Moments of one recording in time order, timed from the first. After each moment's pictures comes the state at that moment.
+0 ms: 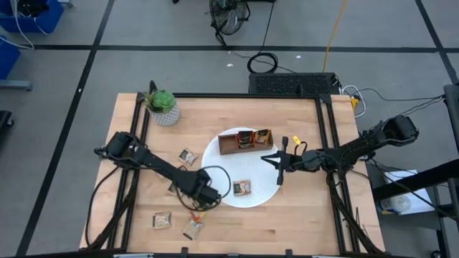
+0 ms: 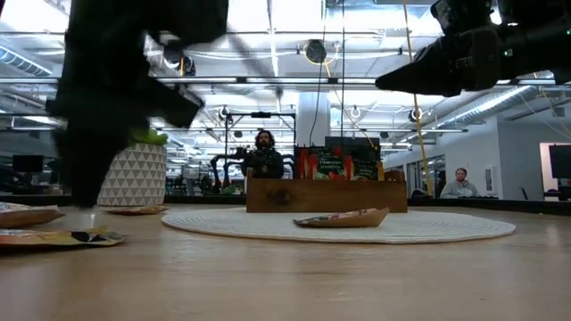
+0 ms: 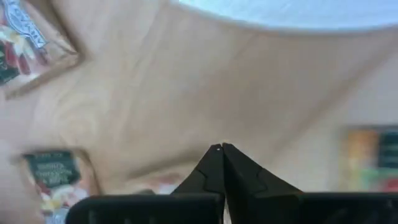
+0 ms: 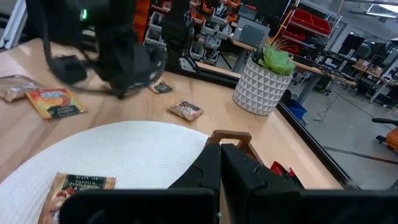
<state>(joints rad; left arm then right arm) -0.41 1.91 1.24 -1.05 -0.03 -1.03 0.26 1.17 0.29 0.74 0.44 -0.23</state>
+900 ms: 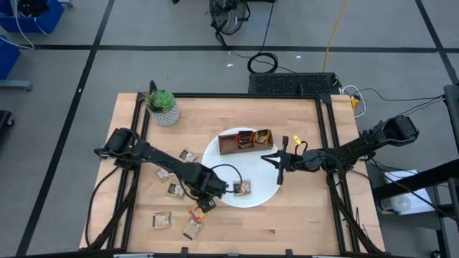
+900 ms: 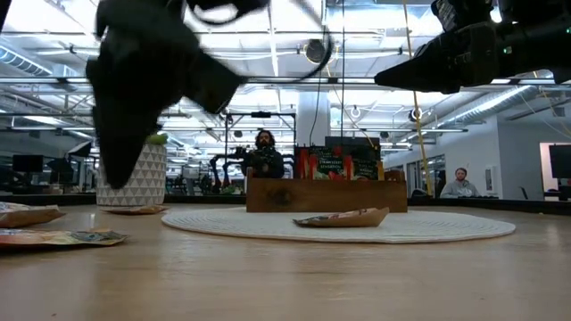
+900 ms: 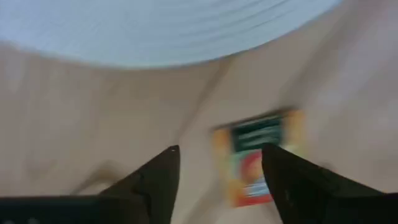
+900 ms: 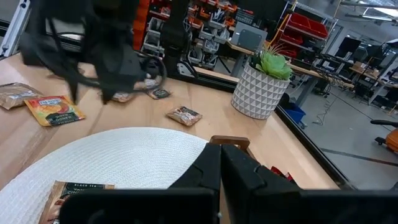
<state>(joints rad) -0.33 1.91 1.34 -0.95 0.19 -0.88 0.26 1.17 0.29 0.76 0.45 -0.23</state>
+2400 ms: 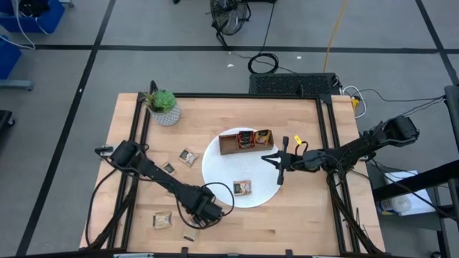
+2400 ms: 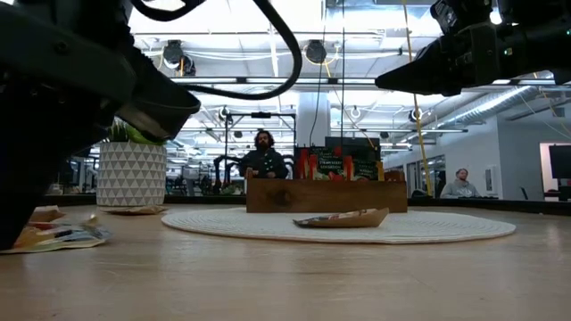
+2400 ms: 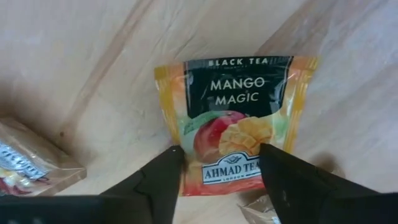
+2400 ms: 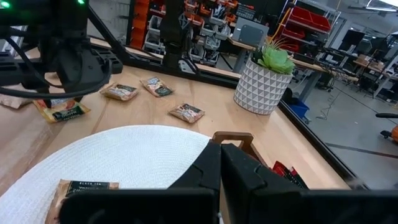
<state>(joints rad) -0.51 2.10 1.35 -0.92 0.19 -1.22 0.26 1.17 0.29 0.75 0.44 -0.20</state>
